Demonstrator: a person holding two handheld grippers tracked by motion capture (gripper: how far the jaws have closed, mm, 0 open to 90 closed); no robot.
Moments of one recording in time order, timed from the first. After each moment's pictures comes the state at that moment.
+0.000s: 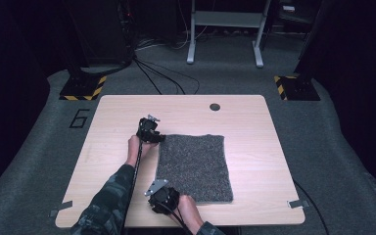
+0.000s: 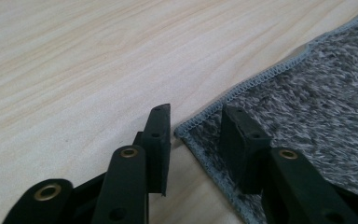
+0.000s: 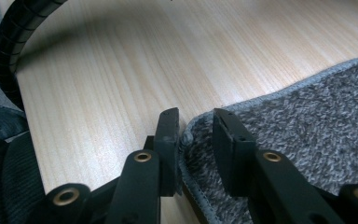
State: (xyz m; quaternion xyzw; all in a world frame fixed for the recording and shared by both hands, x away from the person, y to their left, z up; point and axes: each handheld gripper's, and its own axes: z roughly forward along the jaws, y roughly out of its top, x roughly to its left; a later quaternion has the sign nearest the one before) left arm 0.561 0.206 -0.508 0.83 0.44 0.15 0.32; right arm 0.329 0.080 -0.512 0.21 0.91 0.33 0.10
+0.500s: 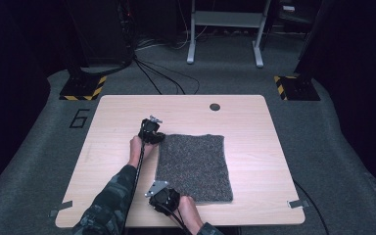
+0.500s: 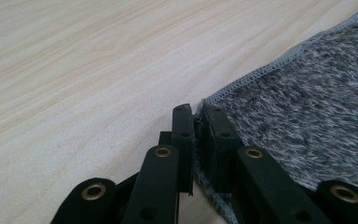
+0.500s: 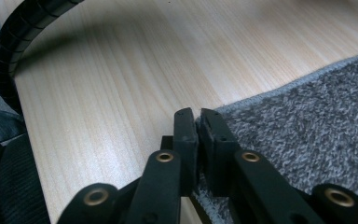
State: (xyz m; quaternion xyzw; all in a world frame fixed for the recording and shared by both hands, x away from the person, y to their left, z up) left arm 0.557 0.199 -0.510 0.82 0.44 0.16 0.32; right arm 0.326 0.078 -0.513 0.21 0.91 0.33 0.11
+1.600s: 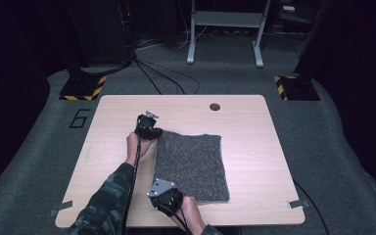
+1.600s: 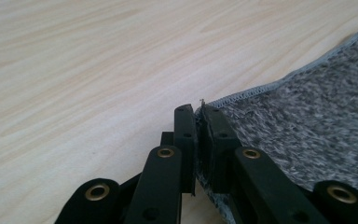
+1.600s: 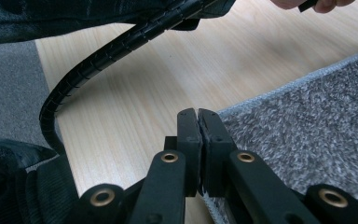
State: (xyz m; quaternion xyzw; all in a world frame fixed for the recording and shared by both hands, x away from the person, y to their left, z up) left arm 0.555 0.210 -0.481 0.81 0.45 0.17 0.33; right arm 0.312 0.067 -0.481 0.21 0.89 0.39 0.13
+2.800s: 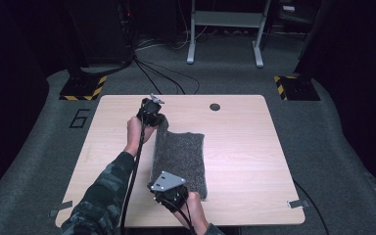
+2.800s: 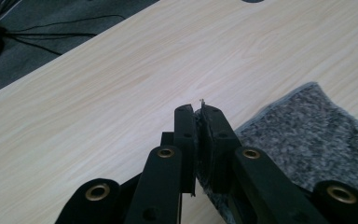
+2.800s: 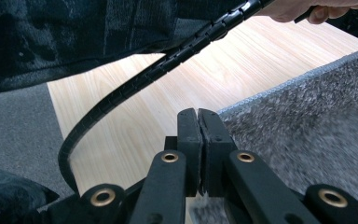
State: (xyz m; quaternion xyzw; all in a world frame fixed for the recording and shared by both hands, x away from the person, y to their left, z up) left arm 0.556 0.177 -0.410 0.83 0.41 0.23 0.30; right arm 0.305 0.050 -0.435 0.22 0.85 0.46 0.16
